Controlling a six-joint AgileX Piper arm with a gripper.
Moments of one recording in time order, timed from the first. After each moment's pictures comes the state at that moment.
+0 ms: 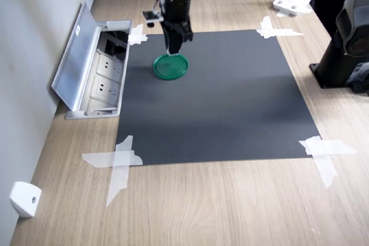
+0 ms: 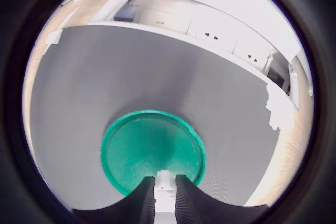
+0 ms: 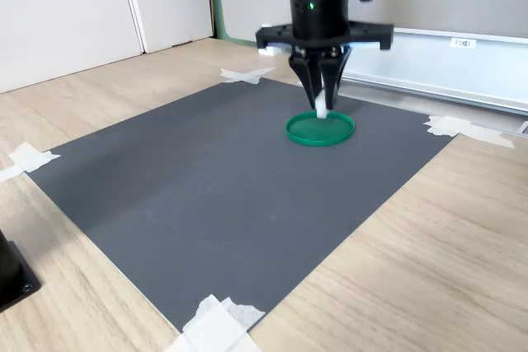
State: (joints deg) arm -11.5 107.4 -75.5 2.5 47.3 -31.9
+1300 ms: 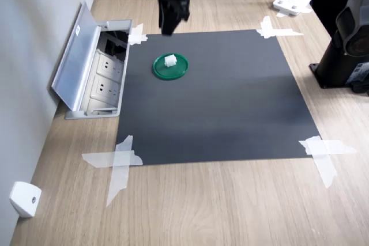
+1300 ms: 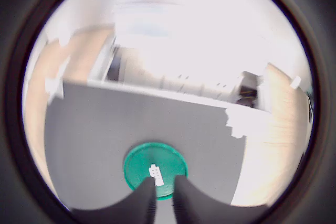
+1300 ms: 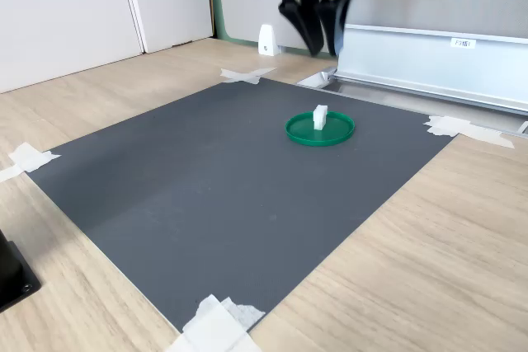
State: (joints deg) arm -10.9 89.0 -69.5 5.2 40.7 -18.6
